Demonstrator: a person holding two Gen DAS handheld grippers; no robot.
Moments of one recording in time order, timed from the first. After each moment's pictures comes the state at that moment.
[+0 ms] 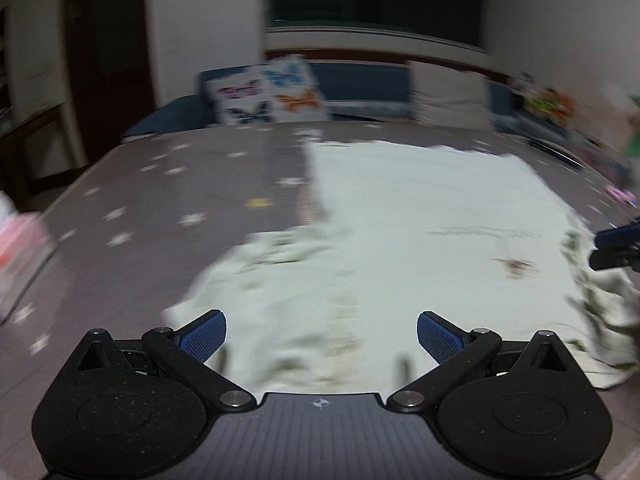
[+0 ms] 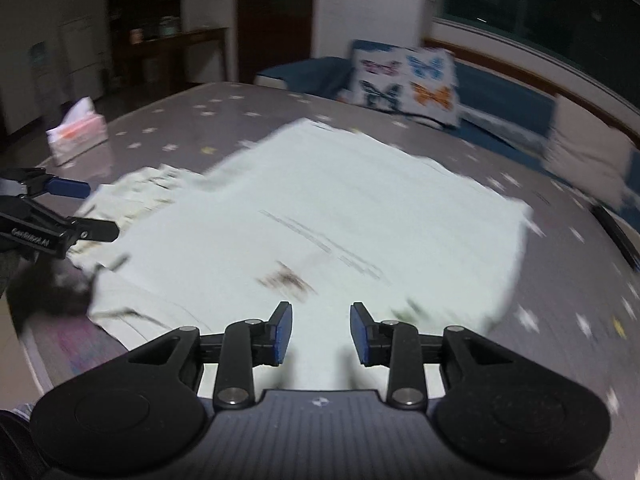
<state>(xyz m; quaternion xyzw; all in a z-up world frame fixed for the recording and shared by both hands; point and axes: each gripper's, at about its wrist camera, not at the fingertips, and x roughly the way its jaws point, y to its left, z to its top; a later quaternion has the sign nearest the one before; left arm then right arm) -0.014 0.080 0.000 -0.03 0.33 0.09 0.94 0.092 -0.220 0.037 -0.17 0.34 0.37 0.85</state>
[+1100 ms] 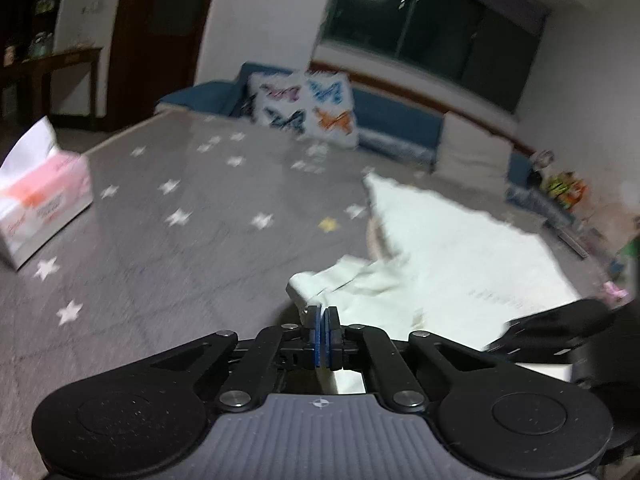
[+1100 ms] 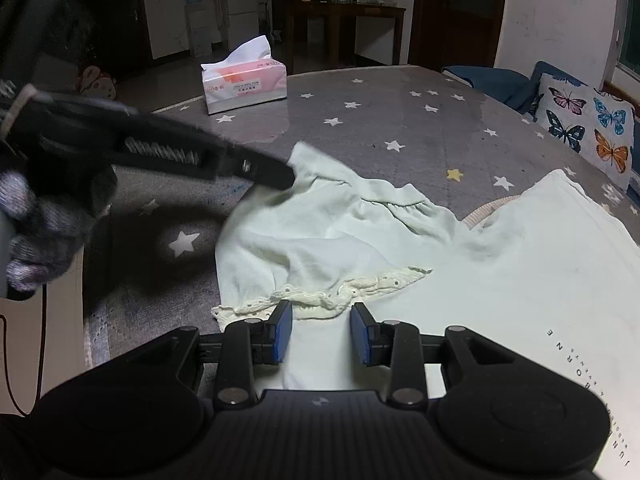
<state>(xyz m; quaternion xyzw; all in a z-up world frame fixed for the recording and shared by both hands) -0.034 0.153 0.012 -0.16 0.28 0.07 0.94 0.047 -0.034 0.000 -0.25 0.33 0.56 0.72</state>
